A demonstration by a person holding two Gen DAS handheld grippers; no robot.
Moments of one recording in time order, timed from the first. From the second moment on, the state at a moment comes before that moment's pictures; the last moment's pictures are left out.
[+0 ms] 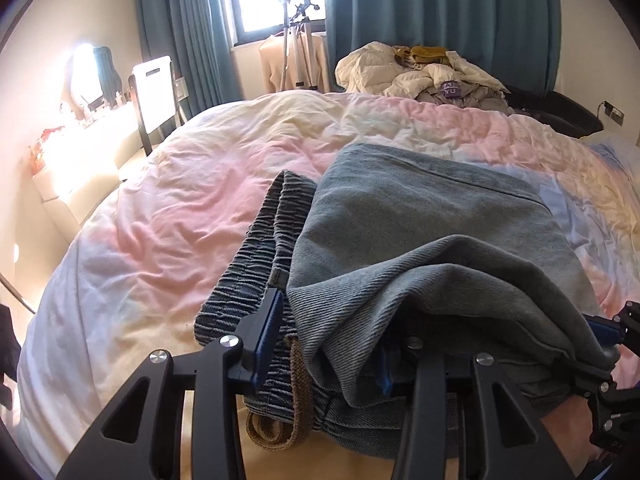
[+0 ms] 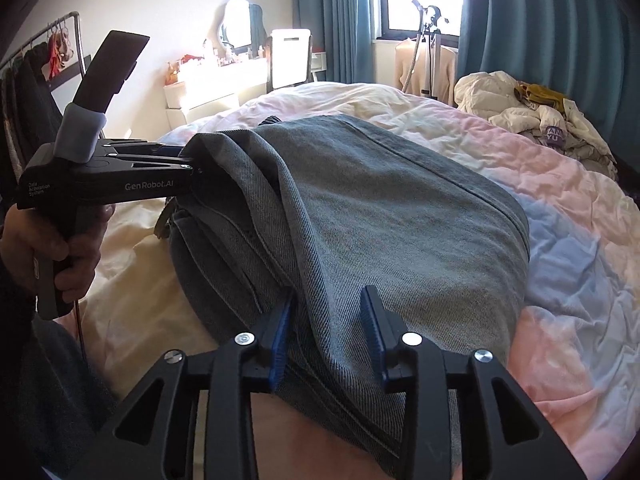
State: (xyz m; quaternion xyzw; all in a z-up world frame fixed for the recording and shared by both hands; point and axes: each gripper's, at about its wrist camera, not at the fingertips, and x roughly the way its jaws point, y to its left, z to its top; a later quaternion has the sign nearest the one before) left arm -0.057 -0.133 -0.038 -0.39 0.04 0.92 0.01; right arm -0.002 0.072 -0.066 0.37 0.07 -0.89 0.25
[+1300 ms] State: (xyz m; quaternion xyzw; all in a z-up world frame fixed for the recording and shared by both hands) left arm -0.002 -0.227 -0.060 -0.41 -0.42 0.81 -0.03; right arm 0.003 0.059 -0.072 0.37 0.06 -0.88 0.31
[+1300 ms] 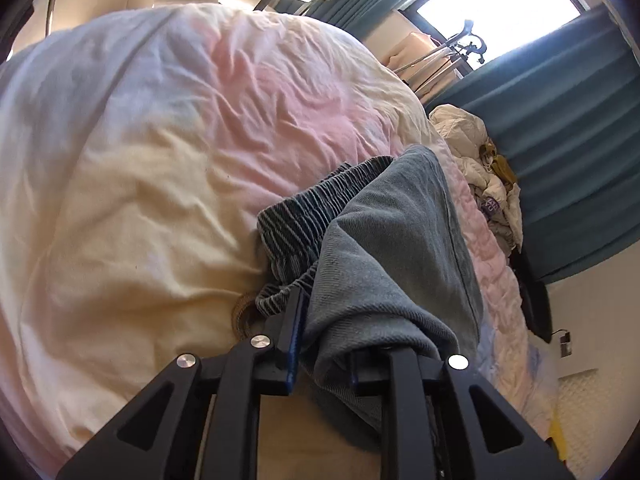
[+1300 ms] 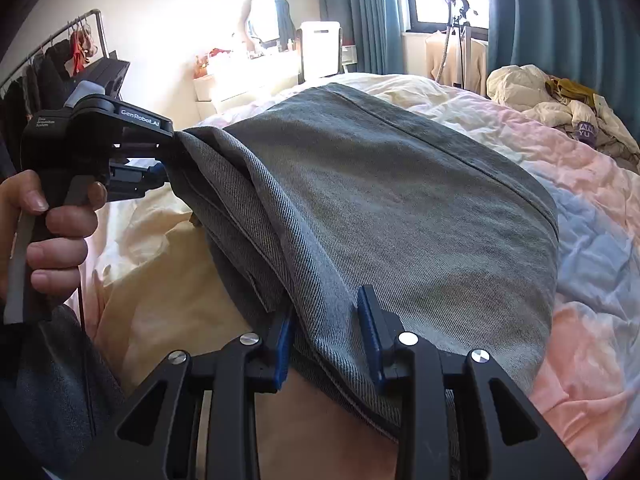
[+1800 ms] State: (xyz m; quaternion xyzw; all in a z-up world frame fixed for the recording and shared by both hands) left arm 0.010 -0.189 -0.124 -0.46 -0.57 0.68 -0.01; right arm 0.015 0.071 -0.064 0.37 0.04 -0.88 0.31
